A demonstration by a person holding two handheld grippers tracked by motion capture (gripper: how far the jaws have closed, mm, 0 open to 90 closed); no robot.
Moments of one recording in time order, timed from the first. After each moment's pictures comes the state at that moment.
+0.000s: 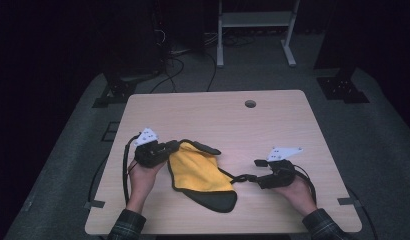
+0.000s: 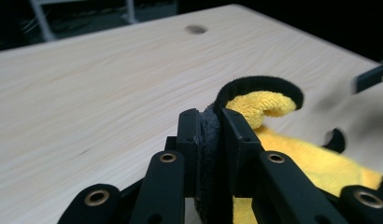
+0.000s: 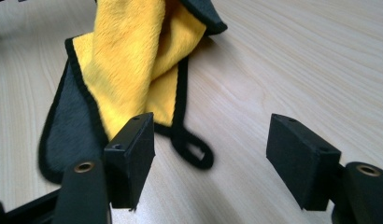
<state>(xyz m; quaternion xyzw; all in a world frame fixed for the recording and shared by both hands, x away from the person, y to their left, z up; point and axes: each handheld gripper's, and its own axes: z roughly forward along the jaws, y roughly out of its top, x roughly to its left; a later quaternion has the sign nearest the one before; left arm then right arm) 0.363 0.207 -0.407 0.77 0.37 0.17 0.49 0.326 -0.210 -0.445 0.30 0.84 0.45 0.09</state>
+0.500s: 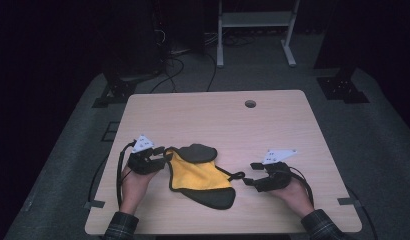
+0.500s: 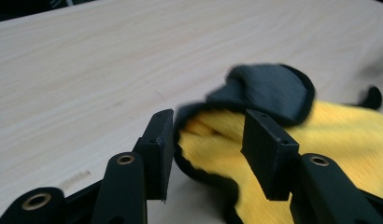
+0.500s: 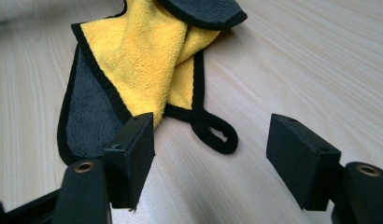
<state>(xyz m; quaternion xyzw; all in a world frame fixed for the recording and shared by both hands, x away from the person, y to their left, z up) 0.343 0.219 -0.421 0.80 0.38 0.19 0.44 0.324 -0.200 -0.450 0.28 0.85 0.44 0.08</state>
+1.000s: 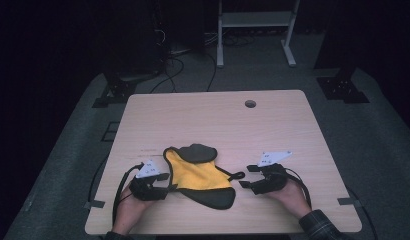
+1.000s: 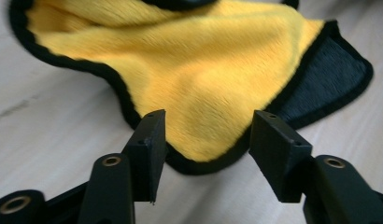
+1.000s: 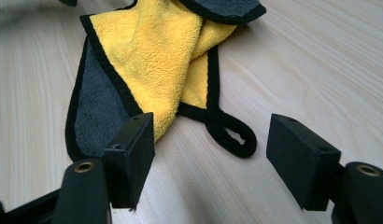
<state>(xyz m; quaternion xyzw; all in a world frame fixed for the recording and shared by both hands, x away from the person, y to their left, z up) 0.295 0.211 -0.450 0.86 0.31 0.11 0.40 0.322 -0.189 -0.454 0.27 0.86 0.43 0.07</state>
